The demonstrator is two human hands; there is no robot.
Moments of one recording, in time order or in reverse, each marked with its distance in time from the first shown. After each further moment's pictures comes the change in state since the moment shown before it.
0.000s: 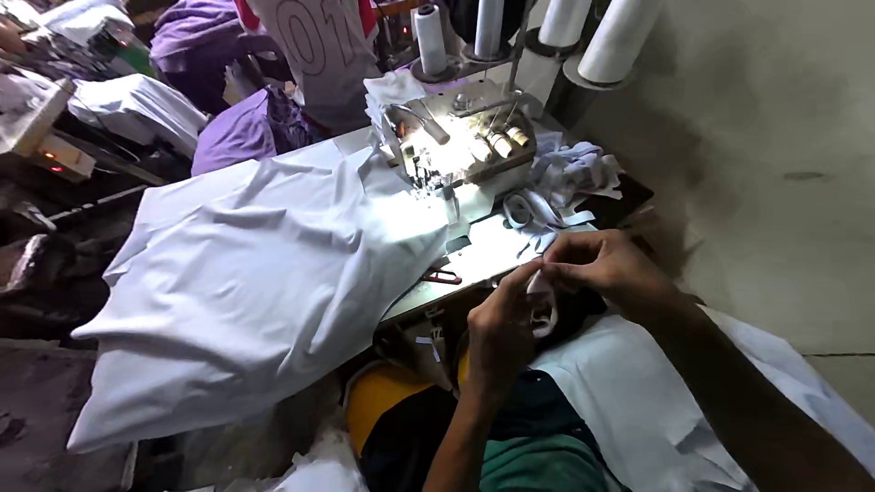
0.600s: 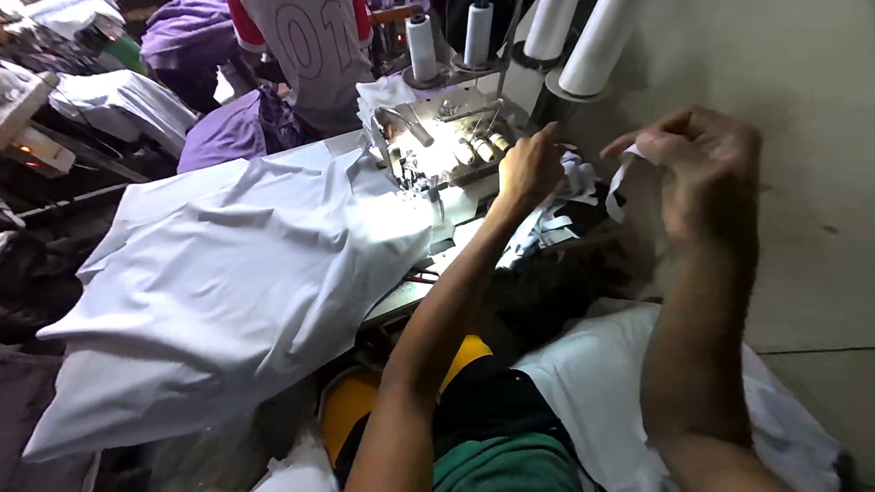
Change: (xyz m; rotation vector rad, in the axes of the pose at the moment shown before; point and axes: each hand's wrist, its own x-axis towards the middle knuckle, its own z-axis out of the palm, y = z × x) left_hand 0.207 -0.041 0.107 0.414 -0.505 -0.090; right_hand 0.022 -0.054 -0.079 -0.308 0.469 -0.439
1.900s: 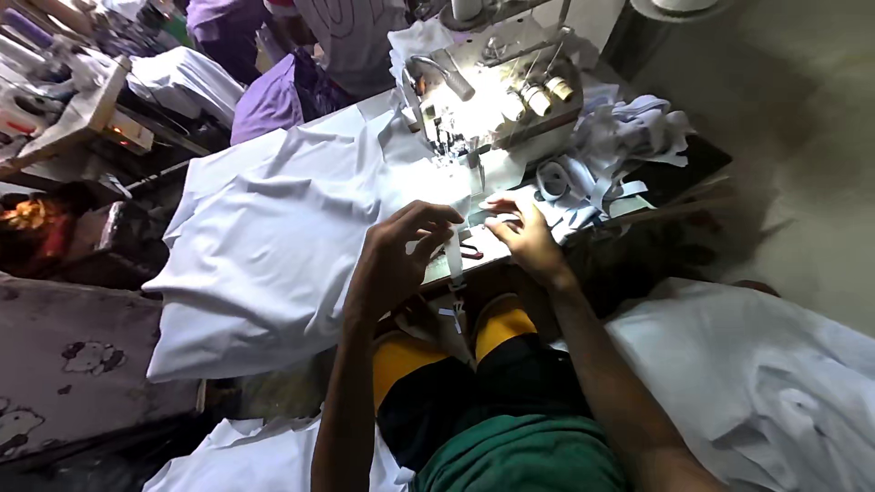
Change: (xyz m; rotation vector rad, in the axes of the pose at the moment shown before) left_hand -0.225 -0.067 -0.159 -0.069 0.067 0.112; right_hand -0.089 0.073 0.198 0.283 -0.285 0.249
